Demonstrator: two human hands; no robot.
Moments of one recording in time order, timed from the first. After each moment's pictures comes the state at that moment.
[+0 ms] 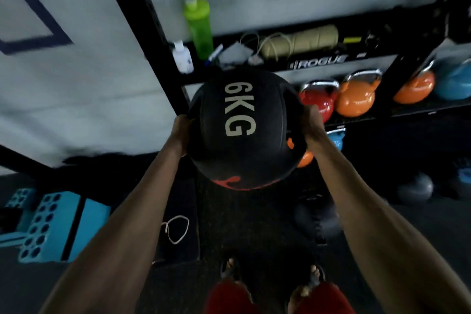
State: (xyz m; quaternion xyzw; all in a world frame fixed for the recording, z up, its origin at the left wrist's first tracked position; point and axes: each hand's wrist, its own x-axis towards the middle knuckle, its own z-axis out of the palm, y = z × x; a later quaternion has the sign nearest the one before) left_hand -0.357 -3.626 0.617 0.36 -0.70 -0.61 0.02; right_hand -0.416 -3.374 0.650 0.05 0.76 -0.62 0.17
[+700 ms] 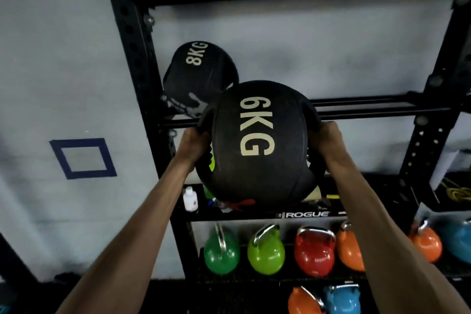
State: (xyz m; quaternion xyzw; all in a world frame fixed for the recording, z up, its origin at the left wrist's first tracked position) left_hand -0.460 -3.556 0.925 0.17 -0.78 -0.55 0.25; right_hand -0.575 -3.312 0.927 -0.07 0.79 -0.60 -0.05
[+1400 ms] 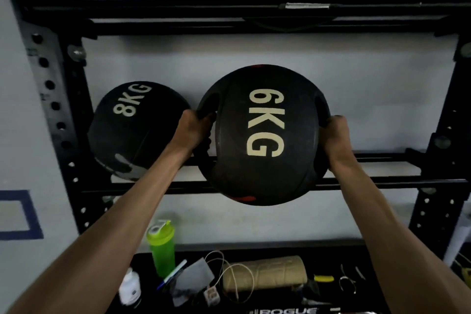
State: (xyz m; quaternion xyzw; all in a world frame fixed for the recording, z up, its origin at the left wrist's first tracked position) left_hand -0.707 -3.550 1.029 0.10 -0.80 -0.50 0.33; right_hand -0.791 -3.299 1.026 -0.13 0.78 -0.58 -0.21
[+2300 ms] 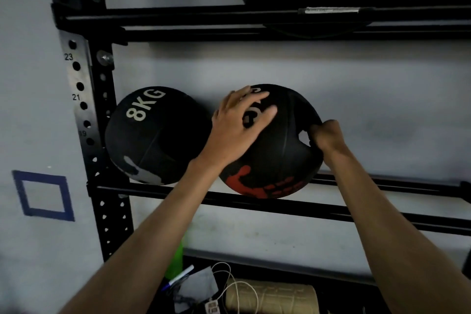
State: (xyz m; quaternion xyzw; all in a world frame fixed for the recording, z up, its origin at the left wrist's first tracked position) left_hand -0.740 -3.498 1.042 -0.02 -0.86 -0.24 0.46; right_hand -0.903 -3.344 1.040 -0.16 0.77 -0.61 -0.07
